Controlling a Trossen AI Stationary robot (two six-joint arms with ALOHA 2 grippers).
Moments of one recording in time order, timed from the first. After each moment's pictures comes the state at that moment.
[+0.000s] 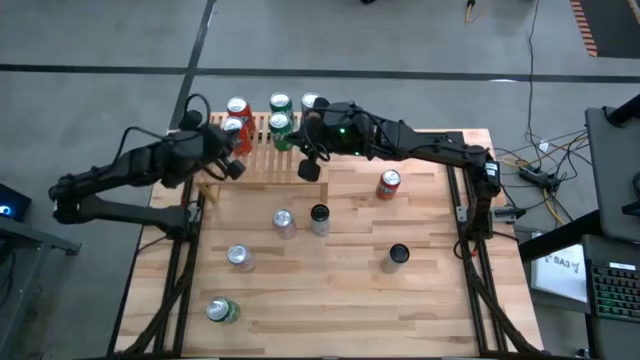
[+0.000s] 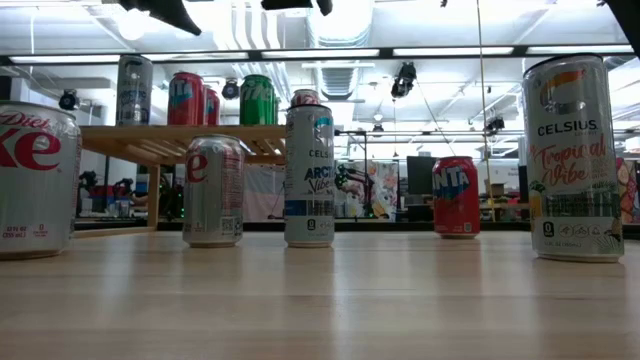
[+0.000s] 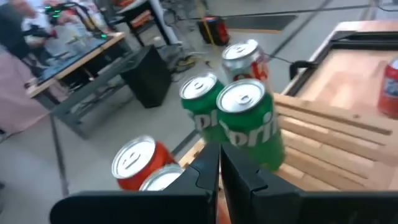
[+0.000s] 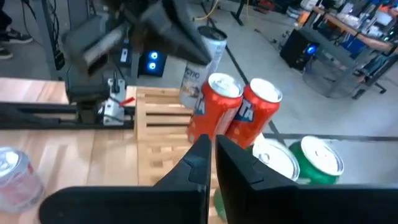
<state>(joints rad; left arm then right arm) 0.19 0.86 1.10 -0.65 -0.72 0.11 -0.18 1.89 2.05 -0.47 0.11 -0.23</state>
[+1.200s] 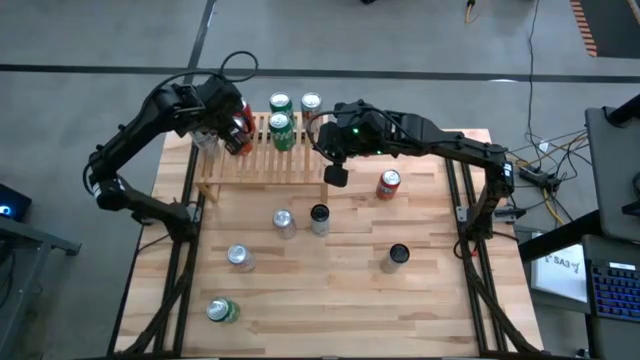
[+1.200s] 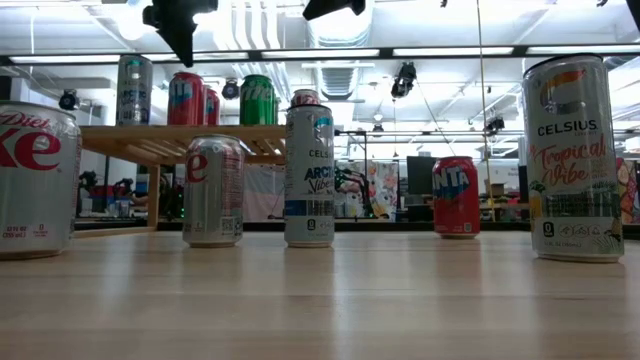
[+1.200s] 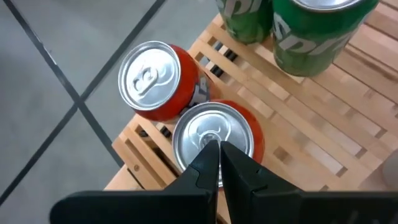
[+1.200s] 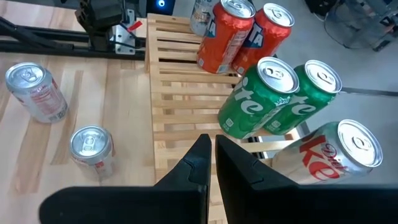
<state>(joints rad) 0.58 1.37 1.75 -1.45 -0.38 0.00 -0.18 1.79 2.05 -0.84 0.10 -0.22</state>
